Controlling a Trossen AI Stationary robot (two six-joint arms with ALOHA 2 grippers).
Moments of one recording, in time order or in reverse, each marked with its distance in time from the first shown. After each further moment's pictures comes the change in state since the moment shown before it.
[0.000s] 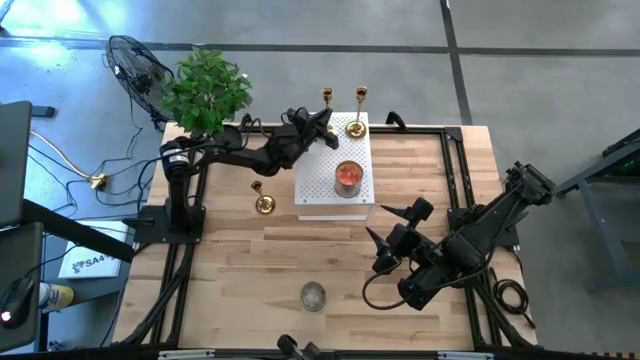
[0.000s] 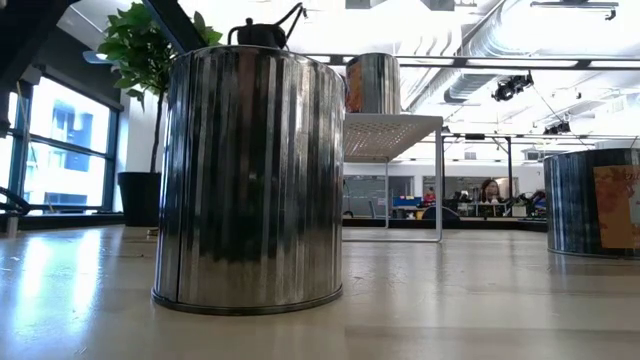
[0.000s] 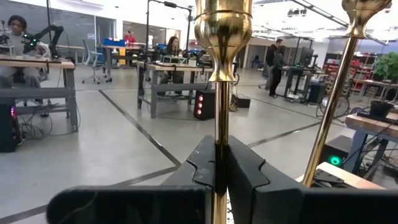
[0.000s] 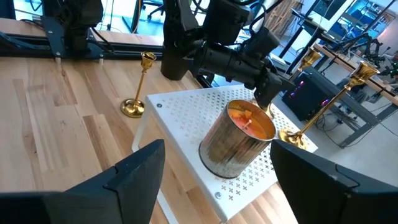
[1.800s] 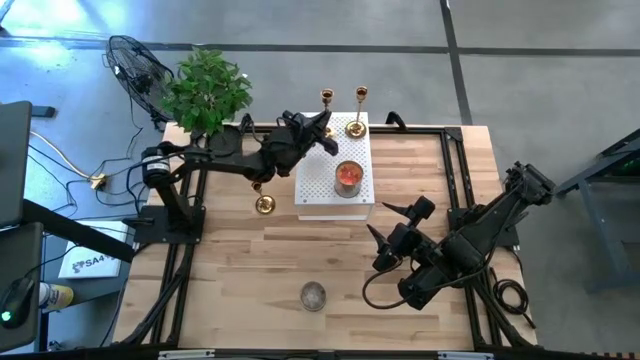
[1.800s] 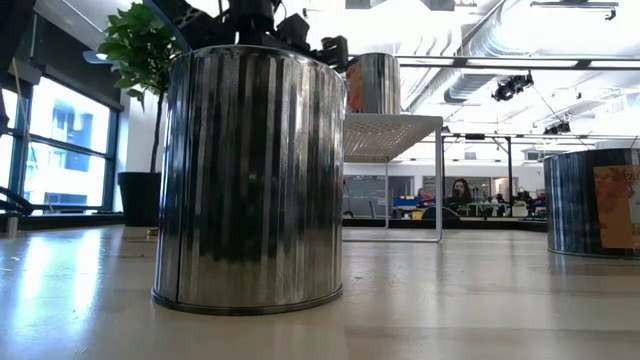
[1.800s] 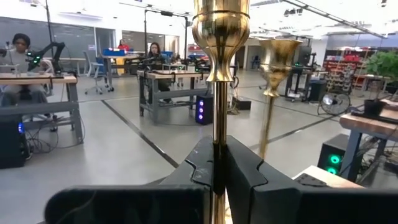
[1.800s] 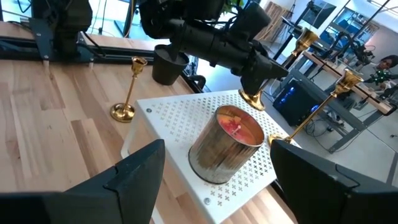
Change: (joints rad) left arm -0.114 -0.160 -0.003 -0.107 -0.120 0.098; right arm 0.000 0.000 0.002 -0.026 0.042 0.003
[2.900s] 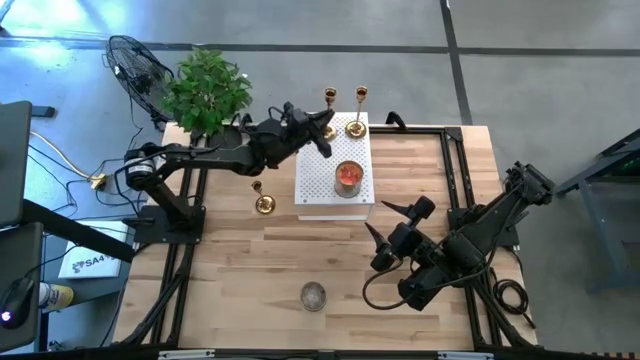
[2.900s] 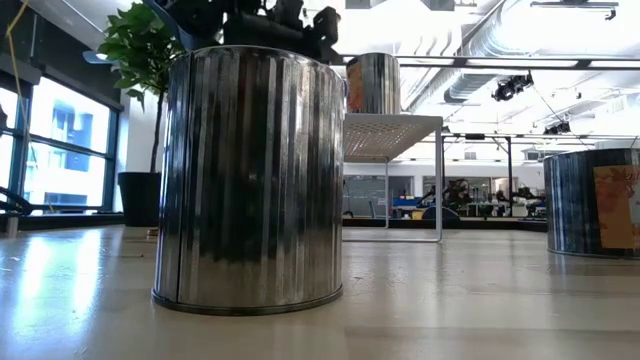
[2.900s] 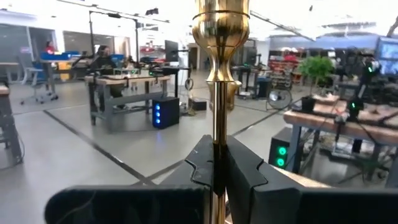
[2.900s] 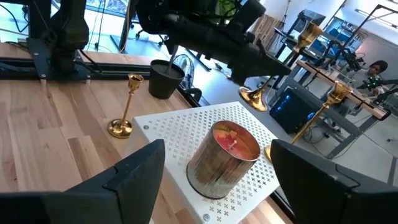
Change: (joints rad) left arm 0.034 -0.127 0.000 -0.127 0.248 -0.019; right arm 0.000 -0.001 0.010 0.061 0.052 -0.044
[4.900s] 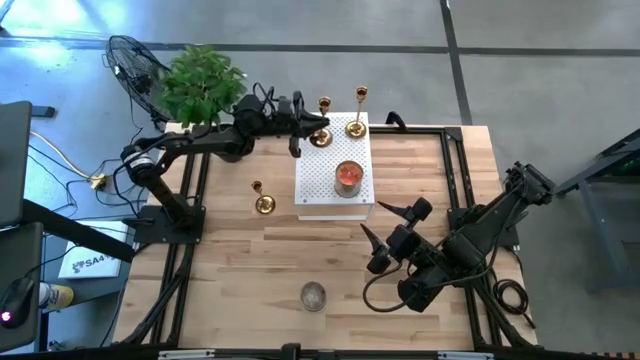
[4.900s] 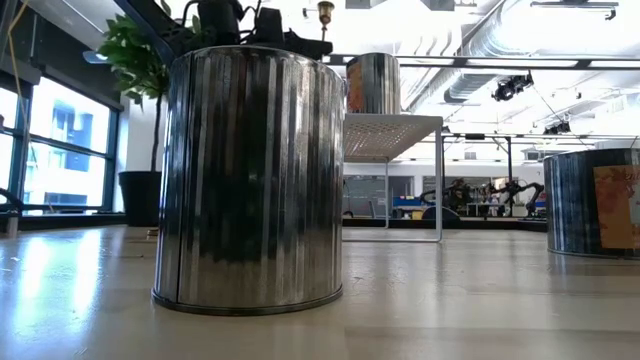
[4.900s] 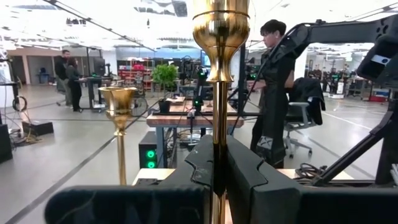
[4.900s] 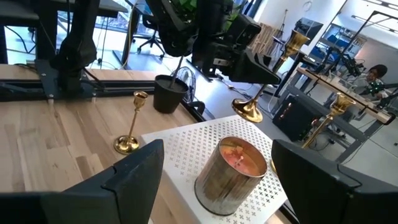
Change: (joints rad) left arm 0.280 0.010 -0.060 0.157 0.971 -0.140; right arm 0.000 0.000 0.000 0.158 0.033 -0.117
